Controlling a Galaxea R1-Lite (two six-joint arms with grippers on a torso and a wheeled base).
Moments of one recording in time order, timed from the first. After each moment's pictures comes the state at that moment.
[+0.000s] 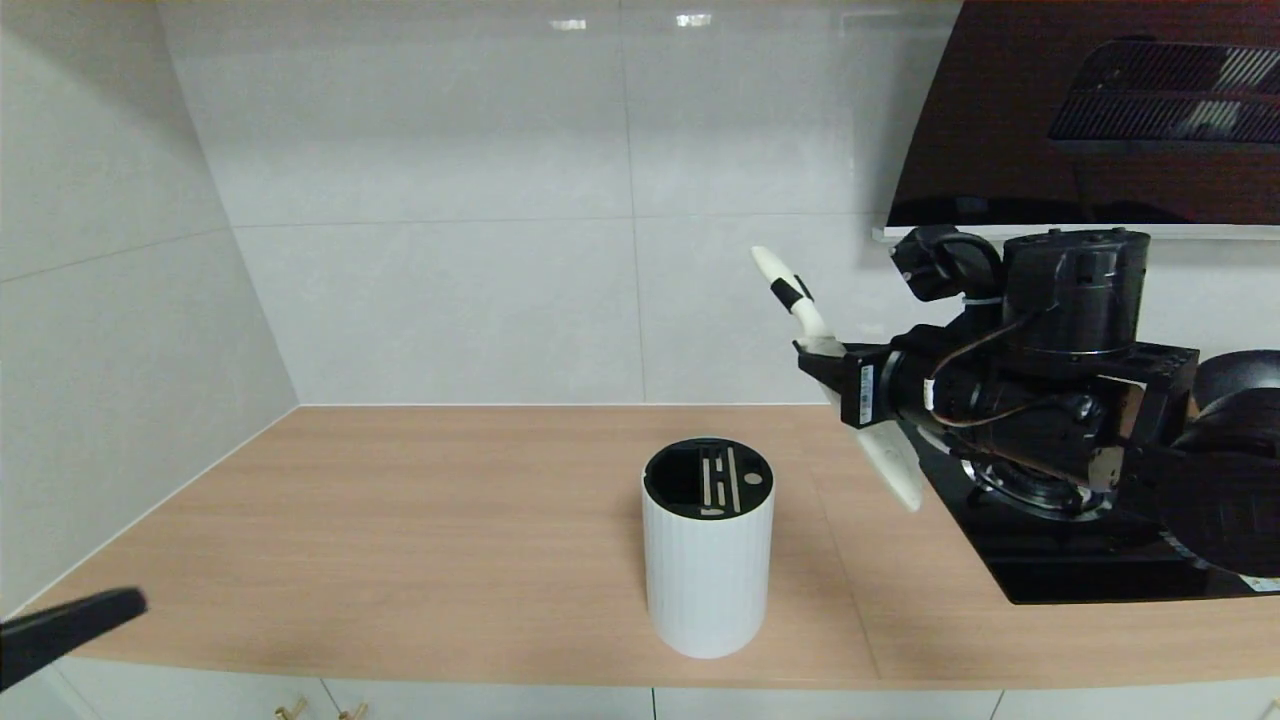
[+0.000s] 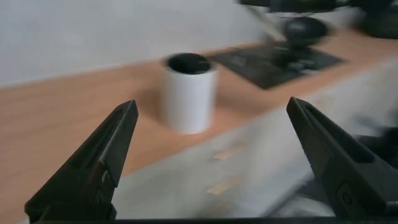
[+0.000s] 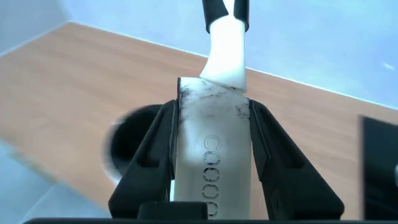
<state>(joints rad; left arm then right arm) -0.06 0.65 -0.51 -0.07 -0.70 -0.23 0.60 1.72 -1.00 -0.55 -0.10 0.07</state>
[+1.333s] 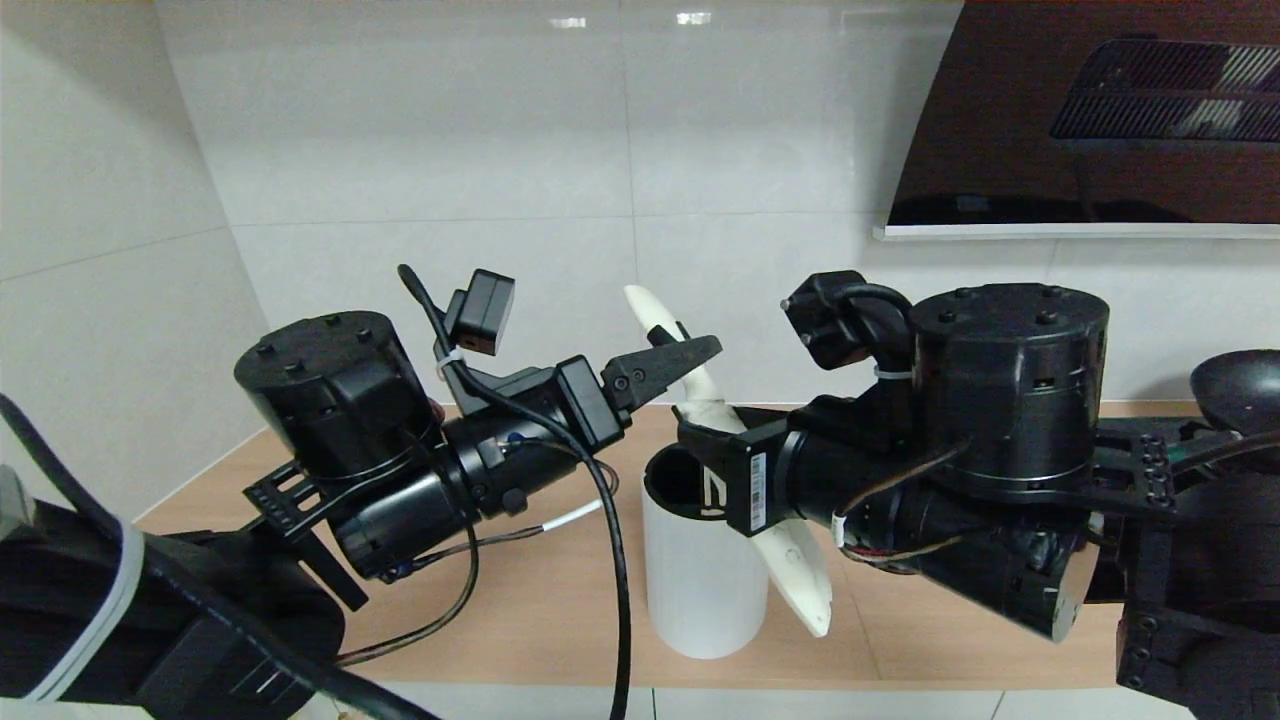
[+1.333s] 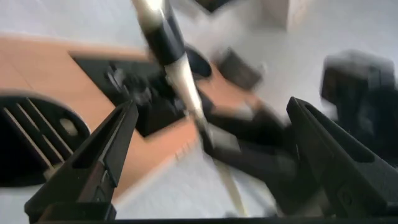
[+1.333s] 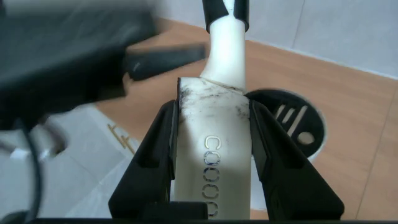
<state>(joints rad) -0.58 1.78 -0.70 -1.20 -0.35 -0.83 0.92 1.71 -0.97 -0.56 -0.25 0.22</state>
